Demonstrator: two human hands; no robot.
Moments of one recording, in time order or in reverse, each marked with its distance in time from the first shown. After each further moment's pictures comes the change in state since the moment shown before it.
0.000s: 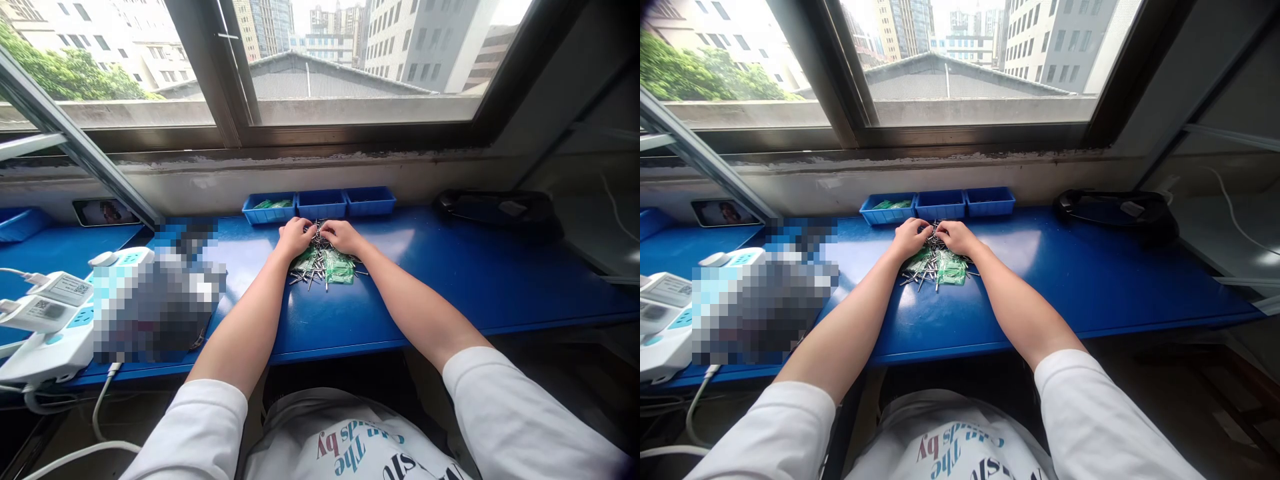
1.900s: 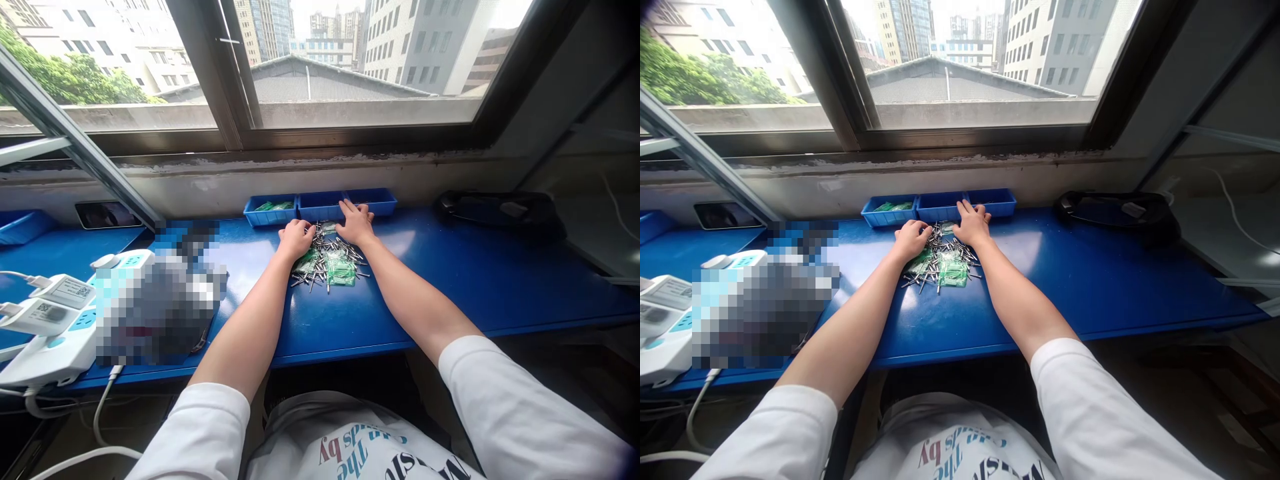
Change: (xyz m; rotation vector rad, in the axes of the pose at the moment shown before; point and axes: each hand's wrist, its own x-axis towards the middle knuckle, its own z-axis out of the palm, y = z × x) left_hand 0.000 0.004 0.000 0.099 -0.047 -0.087; right_hand 0.009 0.008 -0.021 -0.524 0.166 0.319
